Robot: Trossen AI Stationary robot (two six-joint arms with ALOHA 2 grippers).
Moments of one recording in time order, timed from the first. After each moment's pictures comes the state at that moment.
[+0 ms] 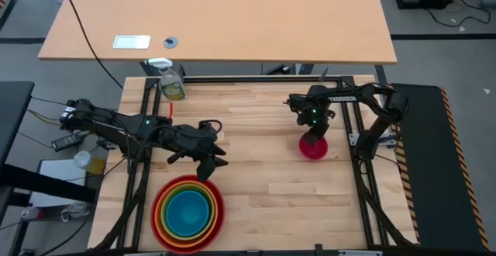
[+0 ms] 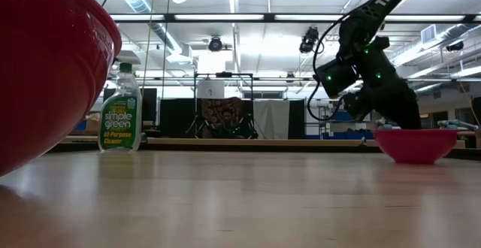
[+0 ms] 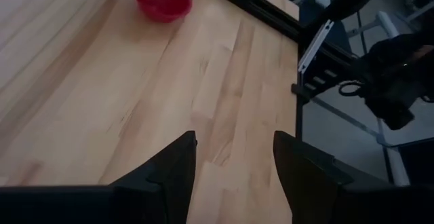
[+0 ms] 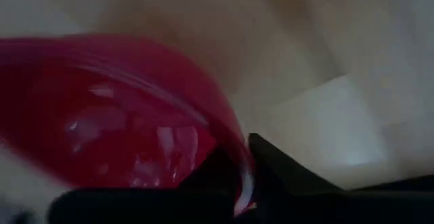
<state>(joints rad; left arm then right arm) -0.26 1.23 1.19 -0.56 -0.10 -0.66 -0.52 1.68 0.93 -1.19 -0.20 0.13</state>
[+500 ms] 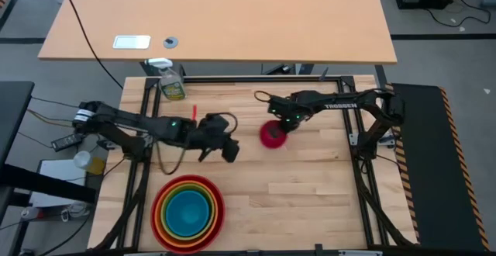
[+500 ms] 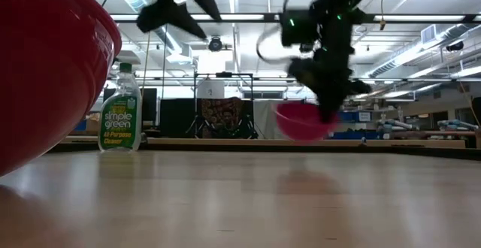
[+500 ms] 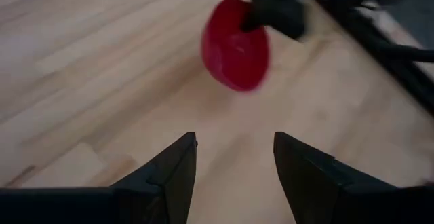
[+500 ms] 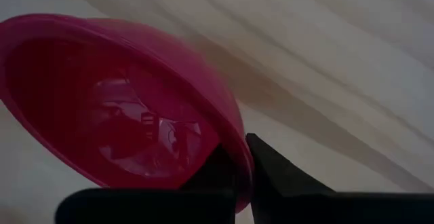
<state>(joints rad) -0.16 1.41 1.19 -0.59 -0.40 -0.89 -0.27 1.68 1.18 -0.88 -0.07 0.77</state>
